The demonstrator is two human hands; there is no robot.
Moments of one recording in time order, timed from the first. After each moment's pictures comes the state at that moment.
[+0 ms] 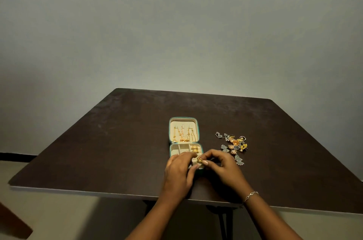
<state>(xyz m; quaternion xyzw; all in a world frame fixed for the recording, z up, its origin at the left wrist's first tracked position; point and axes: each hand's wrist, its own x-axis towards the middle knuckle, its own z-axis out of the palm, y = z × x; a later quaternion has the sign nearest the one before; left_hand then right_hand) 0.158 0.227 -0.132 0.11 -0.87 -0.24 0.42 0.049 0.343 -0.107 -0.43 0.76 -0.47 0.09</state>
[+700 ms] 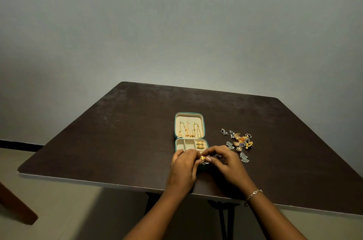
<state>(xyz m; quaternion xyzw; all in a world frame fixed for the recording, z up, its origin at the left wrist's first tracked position) 0.157 0.223 -0.137 0.14 -0.88 -0.27 0.36 0.058 0.340 -0.103 -0.46 0.76 -0.46 0.05</state>
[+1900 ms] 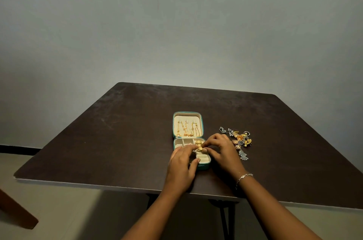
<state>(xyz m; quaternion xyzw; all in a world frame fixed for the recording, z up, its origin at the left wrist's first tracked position) 0.161 0.221 -0.133 0.15 -0.87 -0.31 0.35 0.033 0.317 -0.108 -0.46 0.81 -0.34 -0.06</state>
